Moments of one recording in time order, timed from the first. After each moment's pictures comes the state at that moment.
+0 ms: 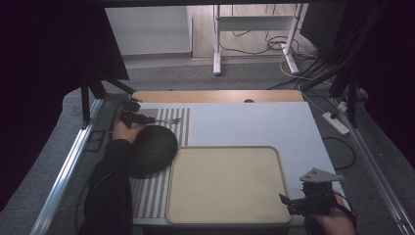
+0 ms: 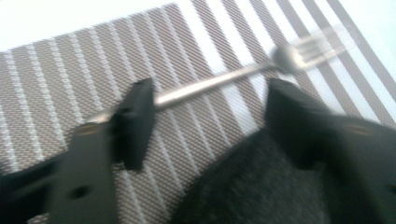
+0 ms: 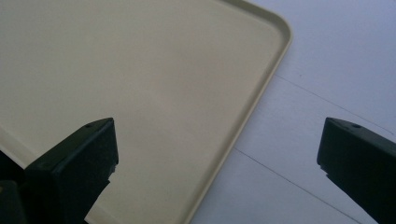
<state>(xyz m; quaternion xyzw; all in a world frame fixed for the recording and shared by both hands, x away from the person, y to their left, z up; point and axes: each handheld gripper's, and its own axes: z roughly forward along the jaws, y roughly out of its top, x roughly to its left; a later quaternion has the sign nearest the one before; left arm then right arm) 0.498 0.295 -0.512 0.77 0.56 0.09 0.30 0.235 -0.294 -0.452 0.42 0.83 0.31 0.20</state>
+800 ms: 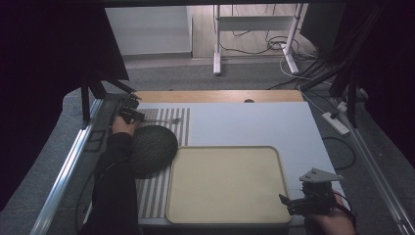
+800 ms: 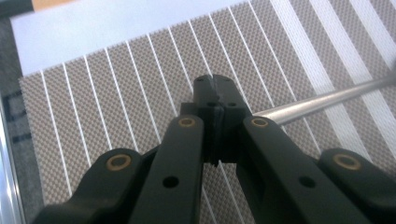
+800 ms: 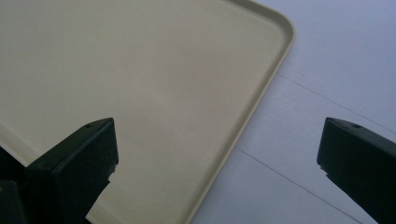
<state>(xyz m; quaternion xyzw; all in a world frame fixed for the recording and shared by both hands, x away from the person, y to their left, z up) 0.526 0.308 -0.526 0.78 0.58 0.12 0.21 0.236 -0.293 -0.452 0.41 0.84 0.31 0.19</state>
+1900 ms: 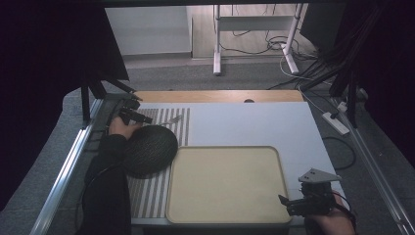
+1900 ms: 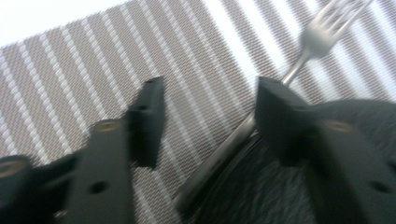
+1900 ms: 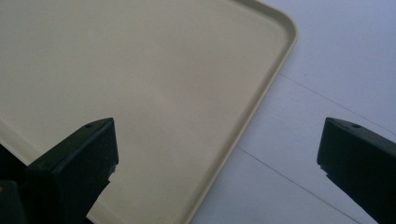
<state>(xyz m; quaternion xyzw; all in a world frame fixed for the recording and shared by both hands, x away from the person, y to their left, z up) 0.512 0.295 -0.508 0.80 0.54 0.06 0.24 0.236 -0.292 -0.452 0.41 0.84 0.30 0.19</state>
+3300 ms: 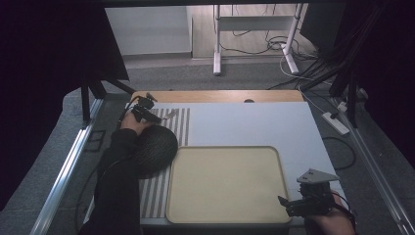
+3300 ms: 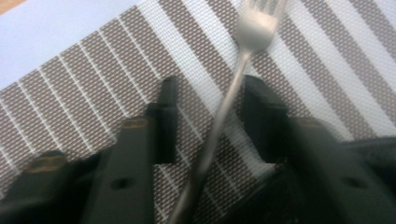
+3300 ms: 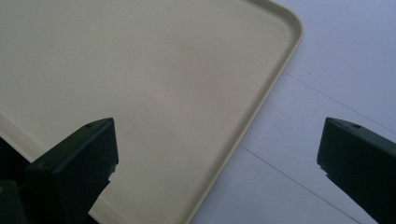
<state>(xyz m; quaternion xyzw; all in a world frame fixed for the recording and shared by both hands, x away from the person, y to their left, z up) 0.535 0.264 -0.519 0.85 0.48 0.08 0.19 0.236 -0.290 -0.453 0.40 0.85 0.29 0.19</state>
